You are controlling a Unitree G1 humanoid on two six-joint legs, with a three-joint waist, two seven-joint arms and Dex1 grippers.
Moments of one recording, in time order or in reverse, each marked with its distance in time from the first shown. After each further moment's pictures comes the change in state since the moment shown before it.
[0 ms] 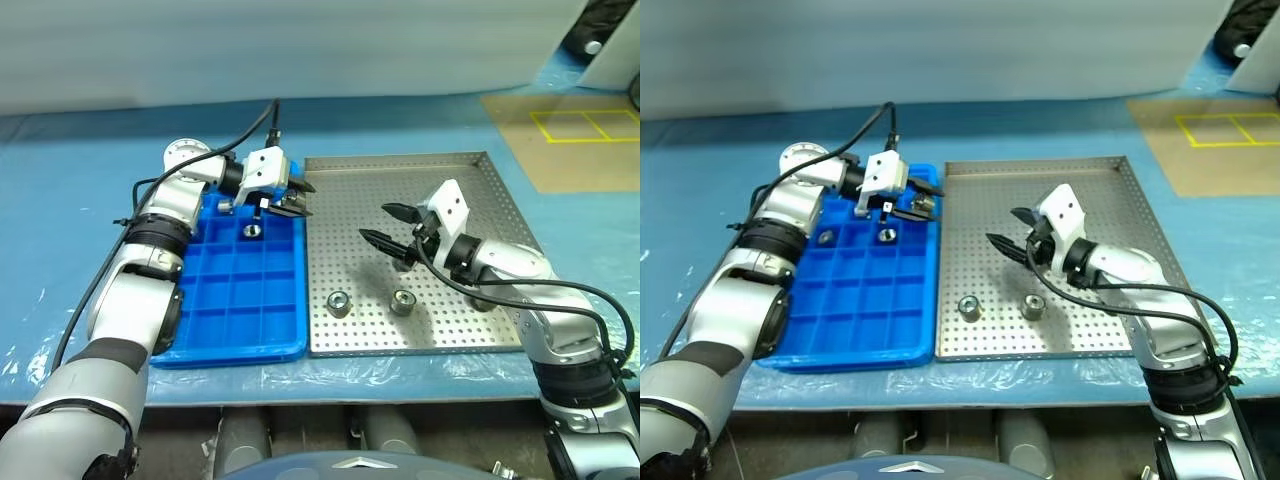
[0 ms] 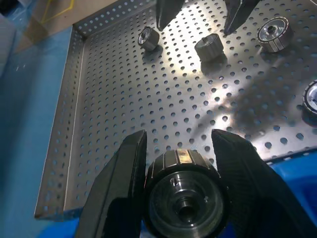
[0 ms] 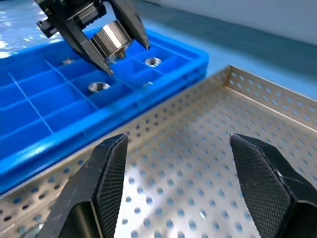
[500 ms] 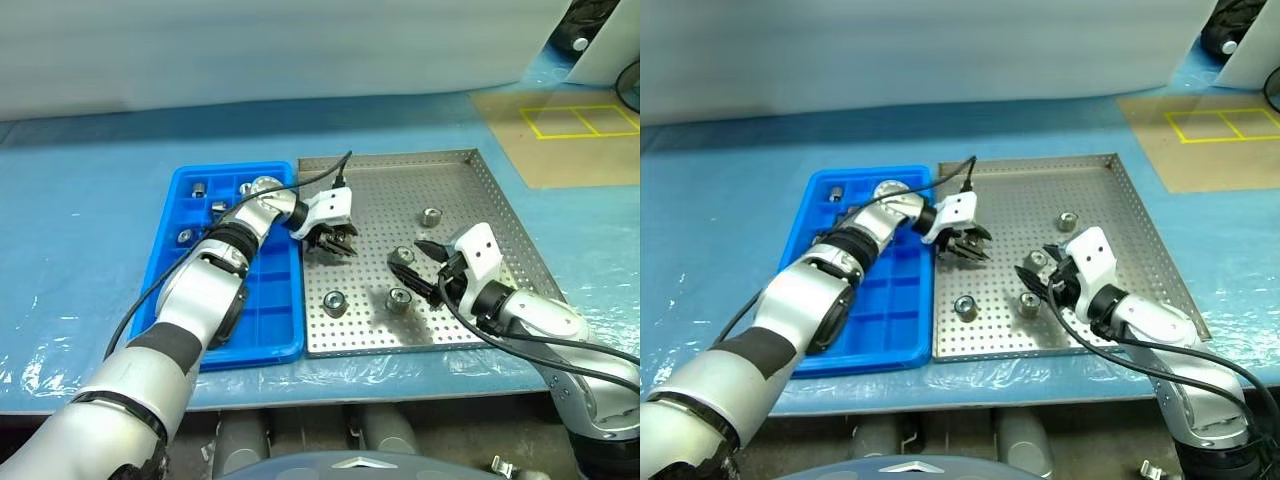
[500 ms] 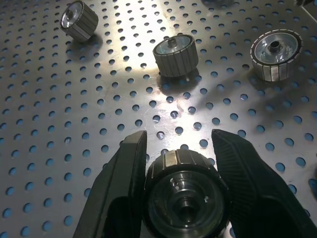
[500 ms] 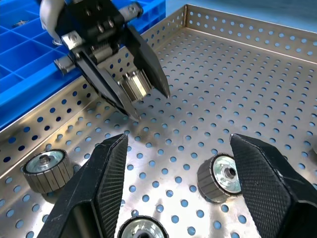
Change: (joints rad) left arm -0.230 -0.340 -0.082 0.589 0.186 -0.089 0.119; right arm 0.382 -0.050 -0.171 -0.319 0.044 0.128 -0.193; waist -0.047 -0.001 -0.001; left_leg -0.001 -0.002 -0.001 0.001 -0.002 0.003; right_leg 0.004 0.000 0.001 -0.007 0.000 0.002
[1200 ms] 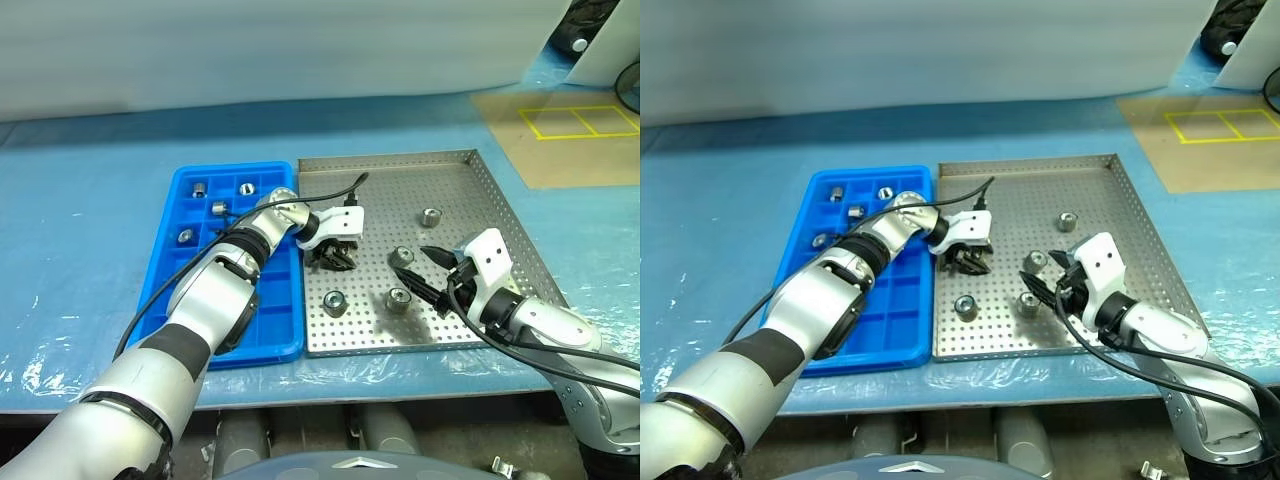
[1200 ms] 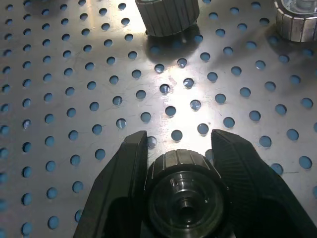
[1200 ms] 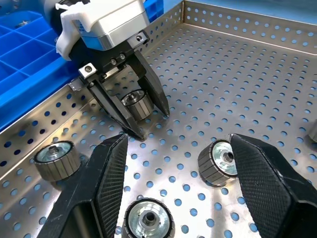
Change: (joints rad) left arm 0.008 -0.082 -0.128 0.068 0.130 0.062 0.202; right arm 0.080 -0.005 -0.054 -0.064 0.032 0.038 -0.013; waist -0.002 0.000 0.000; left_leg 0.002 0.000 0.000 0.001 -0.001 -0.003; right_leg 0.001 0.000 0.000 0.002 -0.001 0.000
